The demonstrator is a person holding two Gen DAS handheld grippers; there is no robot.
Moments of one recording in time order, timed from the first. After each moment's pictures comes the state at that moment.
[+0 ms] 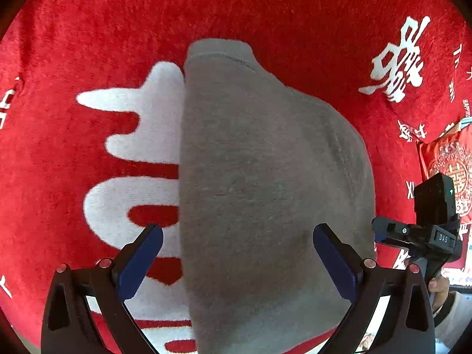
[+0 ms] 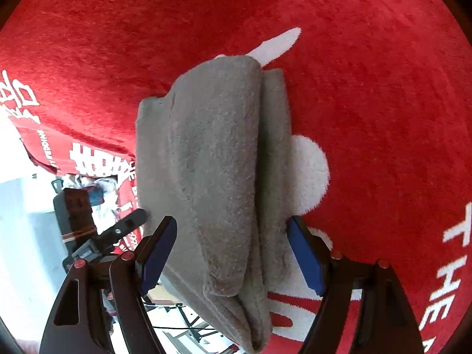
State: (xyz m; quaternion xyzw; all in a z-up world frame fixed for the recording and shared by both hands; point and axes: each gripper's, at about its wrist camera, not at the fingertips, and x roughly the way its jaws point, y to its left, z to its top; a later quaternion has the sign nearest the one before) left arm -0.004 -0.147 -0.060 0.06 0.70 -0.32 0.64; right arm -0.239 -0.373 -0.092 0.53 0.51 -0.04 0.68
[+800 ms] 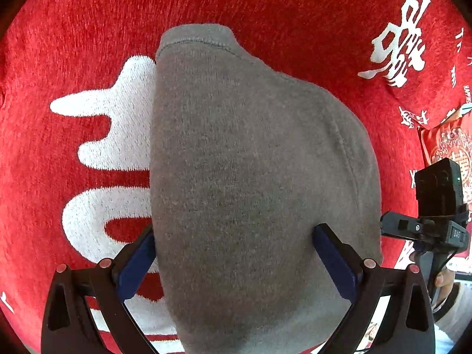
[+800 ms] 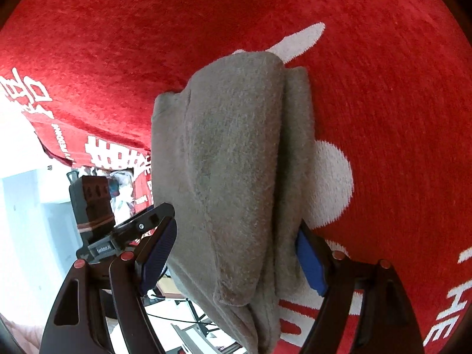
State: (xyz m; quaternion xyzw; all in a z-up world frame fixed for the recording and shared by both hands) left arm -0.009 -0.180 -0.079 0.08 0.70 -0.33 0.63; right arm -0.236 -0.373 -0.096 0.54 0.49 0.00 0.68
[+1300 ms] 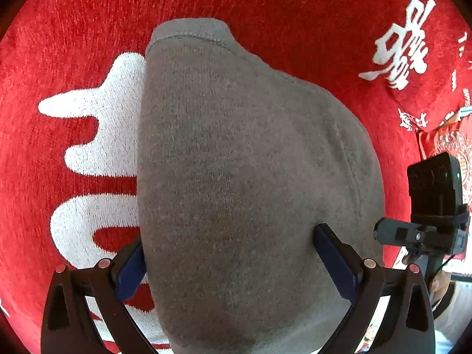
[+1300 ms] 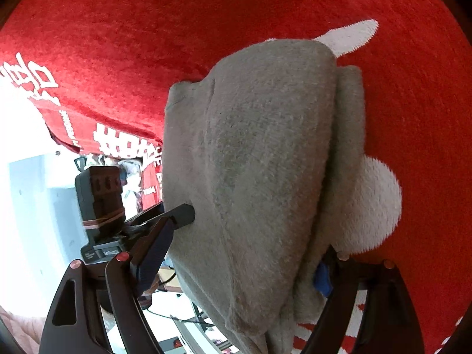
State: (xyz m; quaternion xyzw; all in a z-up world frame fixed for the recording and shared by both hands) left arm -0.008 -0.179 -0.088 0.07 0.70 -0.34 0.62; right arm -0.211 -0.362 -0.100 0.54 0.50 0.04 0.68
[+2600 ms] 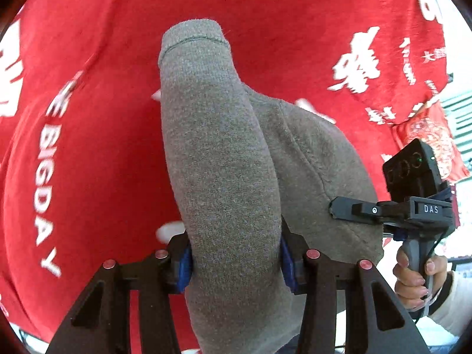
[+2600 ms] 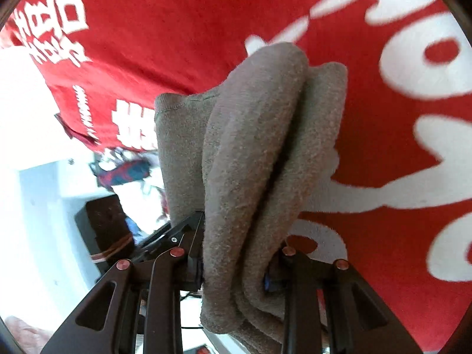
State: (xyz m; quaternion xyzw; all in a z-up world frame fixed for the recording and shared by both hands) left arm -0.017 -0.002 0.001 0.05 0.65 -0.37 0.66; right arm -0.165 -0.188 -0.077 0.57 0.47 0.04 0.67
